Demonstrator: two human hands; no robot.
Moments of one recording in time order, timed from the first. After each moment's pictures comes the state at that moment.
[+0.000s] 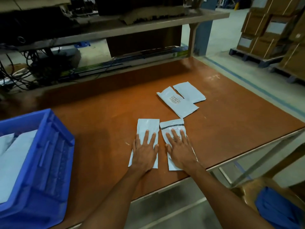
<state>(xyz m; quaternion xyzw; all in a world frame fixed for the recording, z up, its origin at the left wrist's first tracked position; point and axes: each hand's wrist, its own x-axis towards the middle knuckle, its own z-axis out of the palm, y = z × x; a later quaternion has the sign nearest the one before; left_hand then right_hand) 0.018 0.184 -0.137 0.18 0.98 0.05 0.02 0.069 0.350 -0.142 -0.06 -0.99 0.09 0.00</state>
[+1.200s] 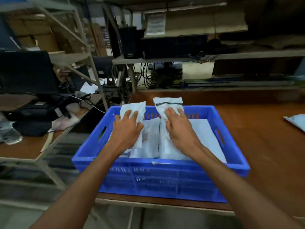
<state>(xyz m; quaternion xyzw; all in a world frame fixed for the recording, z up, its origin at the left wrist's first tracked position) 0.047 -0.418 0.069 -0.01 0.99 0.03 -0.13 0.034 -0.214 0.061 0.23 -0.93 0.21 0.20</state>
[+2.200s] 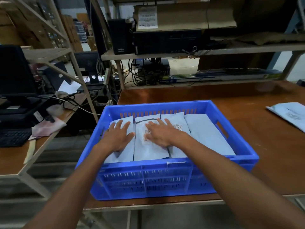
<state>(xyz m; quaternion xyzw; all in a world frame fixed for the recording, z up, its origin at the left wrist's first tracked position) -0.002 -0.506 0.016 0.04 1.00 0.04 0.05 -0.001 -0.286 0.038 0.24 -0.96 0.01 -0.10</state>
